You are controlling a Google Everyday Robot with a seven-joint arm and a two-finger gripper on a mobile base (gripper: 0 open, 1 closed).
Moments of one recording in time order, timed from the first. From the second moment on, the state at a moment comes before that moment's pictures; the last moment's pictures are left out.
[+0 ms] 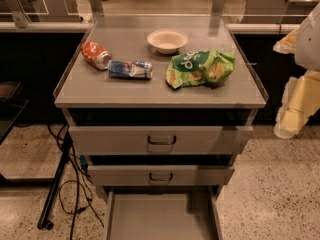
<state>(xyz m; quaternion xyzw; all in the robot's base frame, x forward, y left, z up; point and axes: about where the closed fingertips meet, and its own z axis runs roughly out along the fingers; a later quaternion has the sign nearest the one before) 0.438 -0.217 0.976 -0.60 0.78 -0.03 0.16</state>
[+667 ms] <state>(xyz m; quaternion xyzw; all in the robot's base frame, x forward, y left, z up) 0.441 -0.213 0.977 -0.61 0.77 -0.03 0.16</state>
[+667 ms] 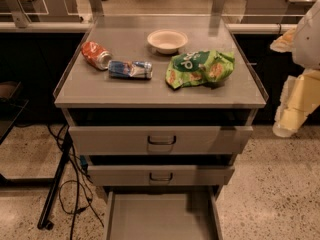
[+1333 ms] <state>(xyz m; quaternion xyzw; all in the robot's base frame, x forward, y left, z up) 0.502 -0.197 0.989 -0.64 0.73 0.00 0.24</state>
